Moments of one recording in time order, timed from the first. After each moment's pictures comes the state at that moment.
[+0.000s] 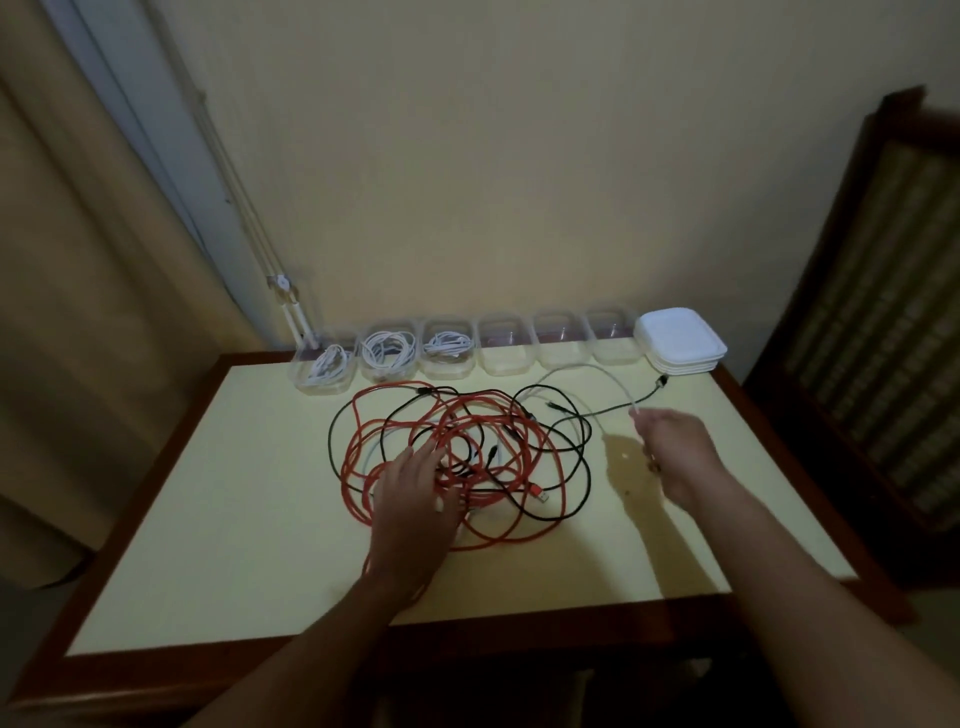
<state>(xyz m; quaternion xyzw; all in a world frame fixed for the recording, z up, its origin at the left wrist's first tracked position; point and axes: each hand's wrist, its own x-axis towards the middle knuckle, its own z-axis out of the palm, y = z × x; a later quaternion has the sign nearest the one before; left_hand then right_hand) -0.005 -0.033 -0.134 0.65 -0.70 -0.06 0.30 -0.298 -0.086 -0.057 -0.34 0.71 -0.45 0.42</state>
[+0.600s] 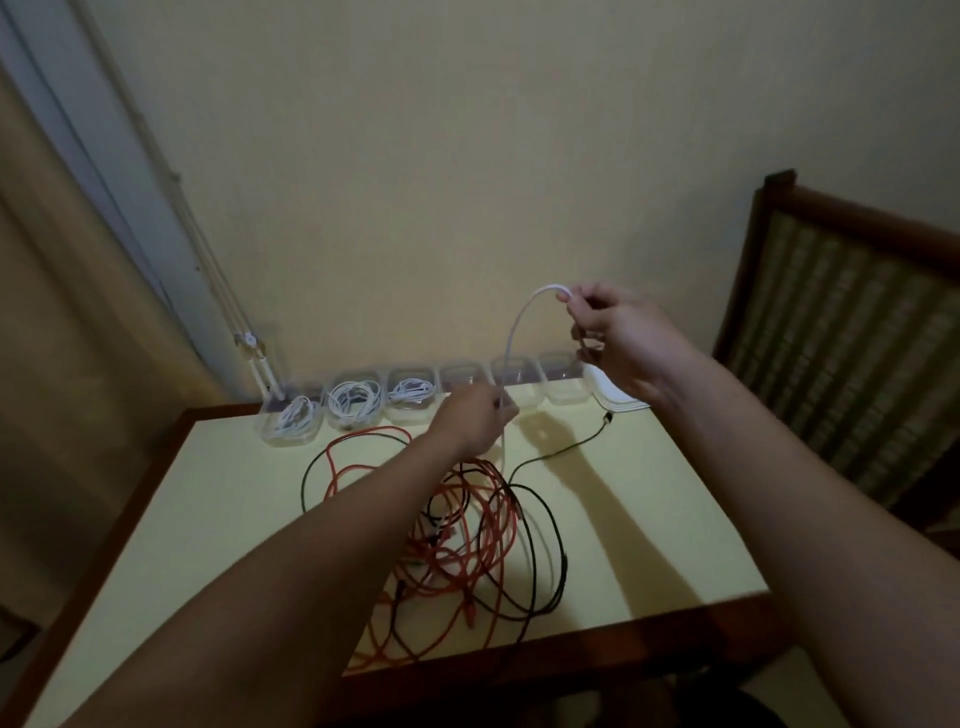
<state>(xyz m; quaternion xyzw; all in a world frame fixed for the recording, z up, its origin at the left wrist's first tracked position) -0.106 -0.139 0.025 0.55 -0.79 -0.20 0.17 -0.287 -0.087 0.141 -0.51 0.48 -0.52 0.49</state>
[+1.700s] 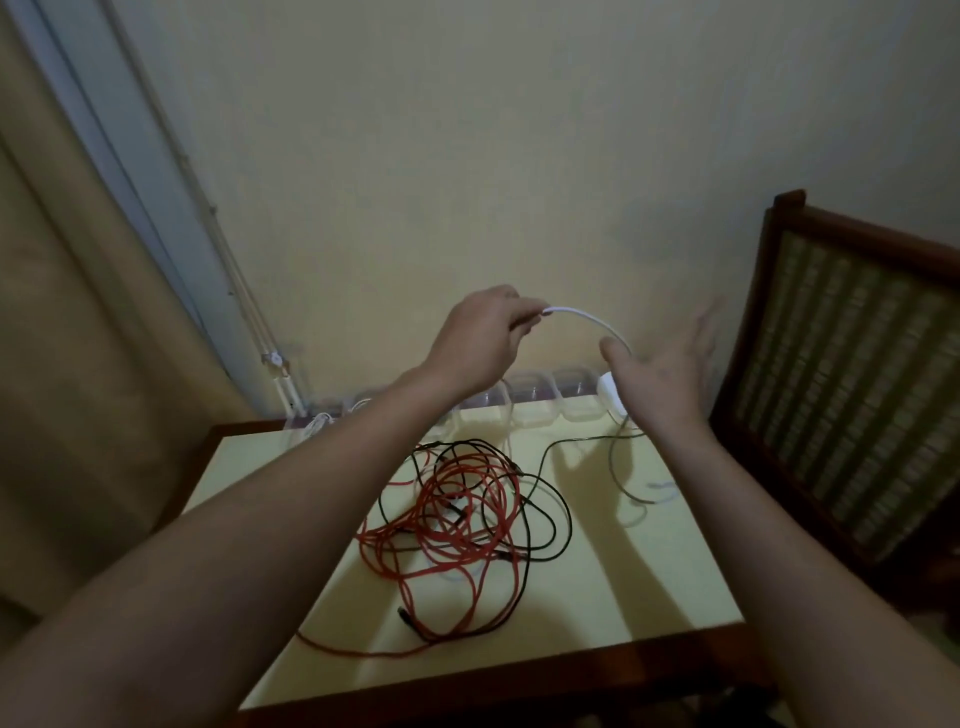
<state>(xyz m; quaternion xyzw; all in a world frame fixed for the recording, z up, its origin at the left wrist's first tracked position) -0.098 -0.128 0.149 0.39 -0.85 0.02 0.34 -0.289 -0.072 0.115 -0.48 0.72 -0.49 0.12</state>
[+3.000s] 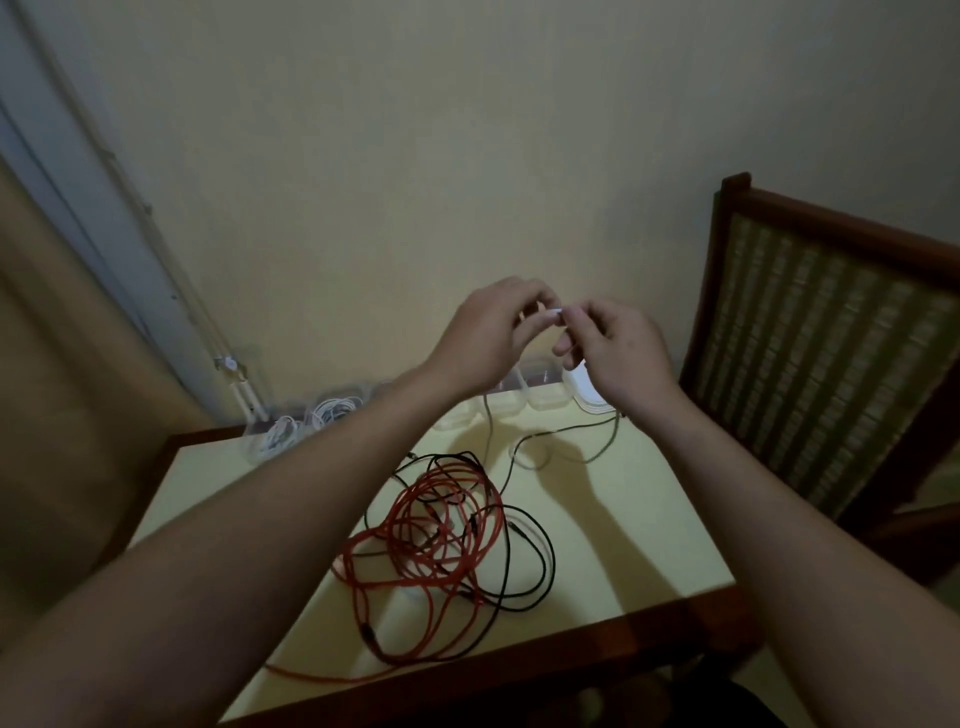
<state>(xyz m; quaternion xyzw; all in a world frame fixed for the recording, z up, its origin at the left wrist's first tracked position) -0.148 -0.114 0.148 0.31 -0.86 -0.08 0.39 -0.305 -0.058 0.134 -0.62 0.56 -0.53 0.18</state>
